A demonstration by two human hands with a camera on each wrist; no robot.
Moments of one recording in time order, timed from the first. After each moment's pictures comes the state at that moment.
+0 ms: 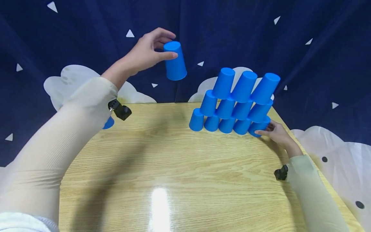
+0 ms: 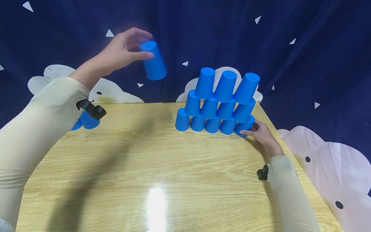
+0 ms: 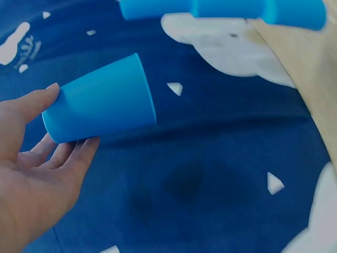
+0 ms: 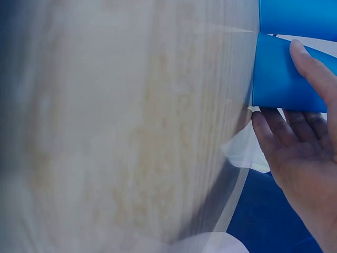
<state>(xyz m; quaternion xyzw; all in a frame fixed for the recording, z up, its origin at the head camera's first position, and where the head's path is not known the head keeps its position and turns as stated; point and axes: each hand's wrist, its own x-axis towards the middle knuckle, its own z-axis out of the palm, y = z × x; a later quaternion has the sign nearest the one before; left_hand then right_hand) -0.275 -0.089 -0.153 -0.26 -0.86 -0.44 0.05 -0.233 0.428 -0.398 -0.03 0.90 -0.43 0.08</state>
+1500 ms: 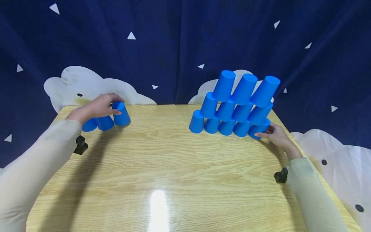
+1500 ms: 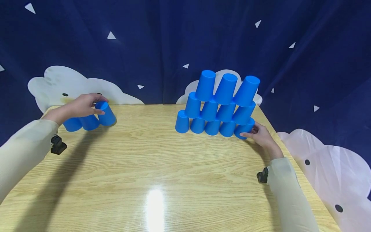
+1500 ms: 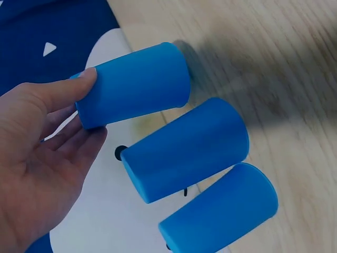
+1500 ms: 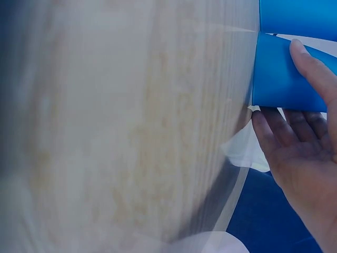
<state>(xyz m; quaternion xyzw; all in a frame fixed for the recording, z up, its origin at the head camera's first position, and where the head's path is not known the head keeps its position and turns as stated) -0.281 -0.242 -0.303 -0.22 -0.95 -0.21 -0.06 -0.229 0.428 -0.398 -0.03 0.90 -0.44 0.08</state>
